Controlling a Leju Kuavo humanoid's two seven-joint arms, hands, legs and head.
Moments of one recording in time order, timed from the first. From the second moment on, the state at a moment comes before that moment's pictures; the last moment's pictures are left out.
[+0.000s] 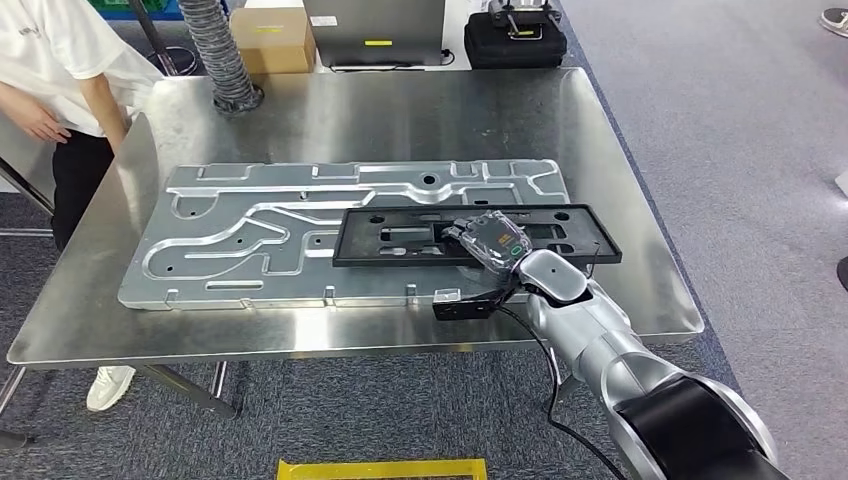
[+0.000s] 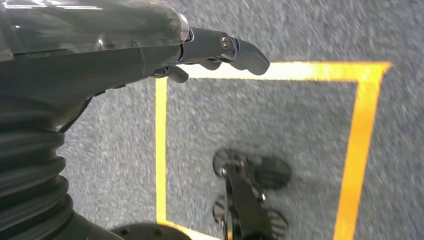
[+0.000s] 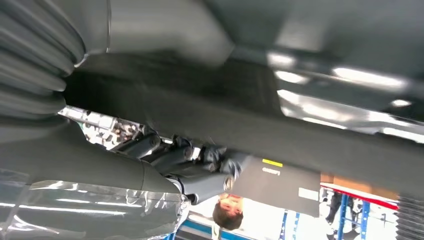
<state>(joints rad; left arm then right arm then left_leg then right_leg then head) -0.09 -0.07 1.26 -0.22 -1.00 0.02 -0.33 -0.89 0.01 0.48 -0.36 1.23 -0.35 -0.39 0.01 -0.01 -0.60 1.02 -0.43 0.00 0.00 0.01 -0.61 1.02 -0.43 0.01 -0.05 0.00</state>
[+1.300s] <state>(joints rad) -0.07 -0.09 1.30 -0.22 -0.95 0.02 -0.35 -0.10 -0.25 -0.44 -1.44 0.36 -0.43 -0.66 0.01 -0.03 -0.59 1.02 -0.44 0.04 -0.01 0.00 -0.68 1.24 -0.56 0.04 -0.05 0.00</state>
